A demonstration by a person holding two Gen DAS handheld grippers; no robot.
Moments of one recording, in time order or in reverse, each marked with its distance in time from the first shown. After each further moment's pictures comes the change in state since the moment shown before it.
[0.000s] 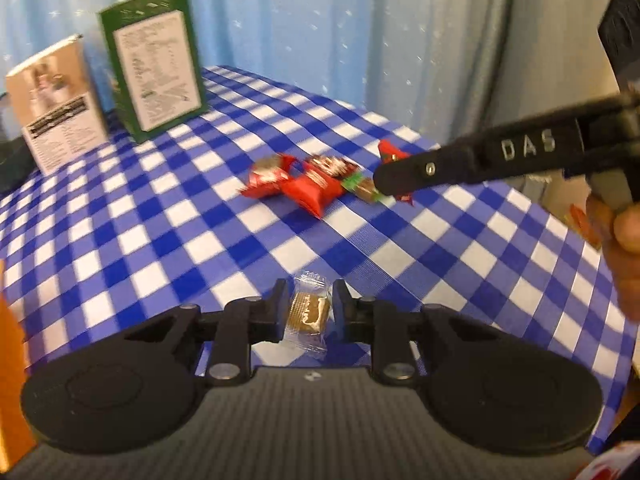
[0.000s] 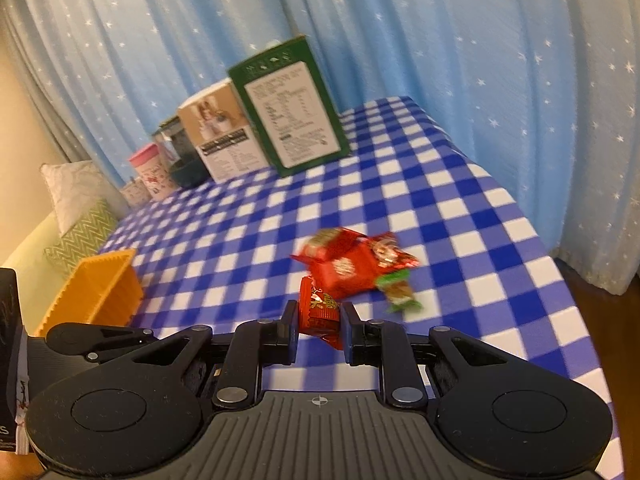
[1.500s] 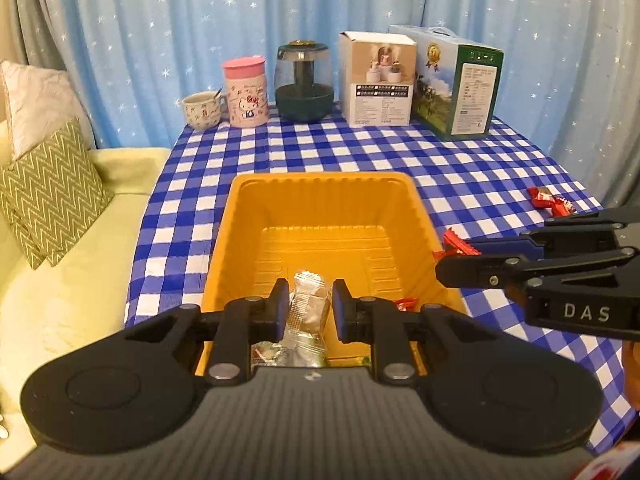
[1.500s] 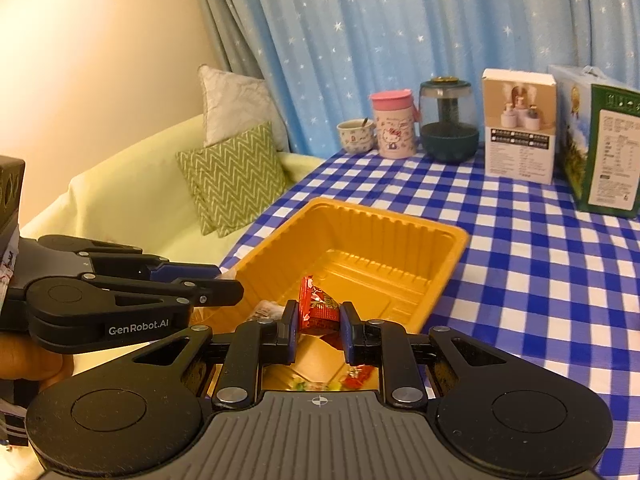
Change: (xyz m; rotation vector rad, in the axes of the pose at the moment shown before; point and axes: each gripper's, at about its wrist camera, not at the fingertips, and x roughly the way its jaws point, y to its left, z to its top) left arm -0.214 0.218 -0.119 -0.369 -0.031 0.381; right arm 0.077 0.307 -0.051 -0.369 0.093 0.299
